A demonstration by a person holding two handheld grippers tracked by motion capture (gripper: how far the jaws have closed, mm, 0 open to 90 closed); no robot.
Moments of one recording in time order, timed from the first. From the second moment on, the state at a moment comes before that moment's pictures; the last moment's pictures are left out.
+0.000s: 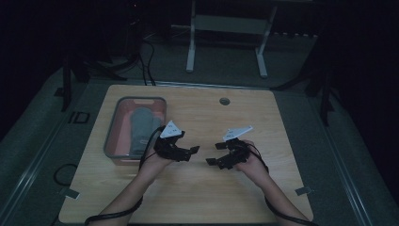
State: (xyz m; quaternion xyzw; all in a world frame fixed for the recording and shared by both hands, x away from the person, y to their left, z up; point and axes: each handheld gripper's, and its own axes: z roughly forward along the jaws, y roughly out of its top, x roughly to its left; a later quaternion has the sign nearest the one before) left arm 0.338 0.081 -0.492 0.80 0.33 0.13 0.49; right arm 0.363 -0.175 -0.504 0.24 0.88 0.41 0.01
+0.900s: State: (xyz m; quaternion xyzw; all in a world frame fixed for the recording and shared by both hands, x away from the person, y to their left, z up) left arm 0.296 0.049 -0.542 0.83 0.27 0.13 0.48; right arm 0.326 -0.235 -0.548 0.22 0.88 0.41 0.02
